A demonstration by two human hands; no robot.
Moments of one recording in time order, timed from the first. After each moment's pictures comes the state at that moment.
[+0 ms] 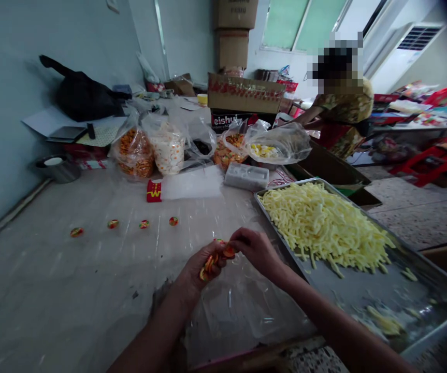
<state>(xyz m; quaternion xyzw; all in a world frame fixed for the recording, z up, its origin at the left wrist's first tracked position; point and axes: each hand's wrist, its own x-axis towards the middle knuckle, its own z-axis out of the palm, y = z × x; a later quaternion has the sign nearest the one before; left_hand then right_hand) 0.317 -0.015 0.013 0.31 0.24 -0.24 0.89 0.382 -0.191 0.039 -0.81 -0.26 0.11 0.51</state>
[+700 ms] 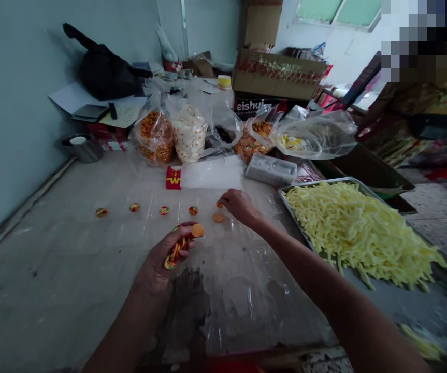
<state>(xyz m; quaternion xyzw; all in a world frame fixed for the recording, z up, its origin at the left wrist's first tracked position) 0.269 0.095 0.037 0.35 0.32 -0.04 0.88 0.483 -0.062 0.007 -0.92 -0.35 0.05 0.20</state>
